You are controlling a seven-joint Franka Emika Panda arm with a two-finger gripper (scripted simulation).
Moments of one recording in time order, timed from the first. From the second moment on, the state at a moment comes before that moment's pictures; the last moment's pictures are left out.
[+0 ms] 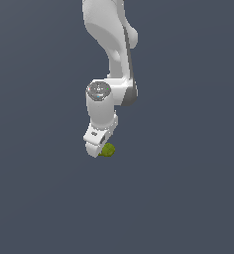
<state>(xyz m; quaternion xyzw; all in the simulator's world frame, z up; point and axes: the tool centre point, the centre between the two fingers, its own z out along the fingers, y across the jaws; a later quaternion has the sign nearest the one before) -0.009 -0.053 0.099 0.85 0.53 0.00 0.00</state>
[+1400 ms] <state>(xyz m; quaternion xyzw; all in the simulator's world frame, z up) -0.012 -0.057 0.045 0.81 0.58 0.00 0.00</state>
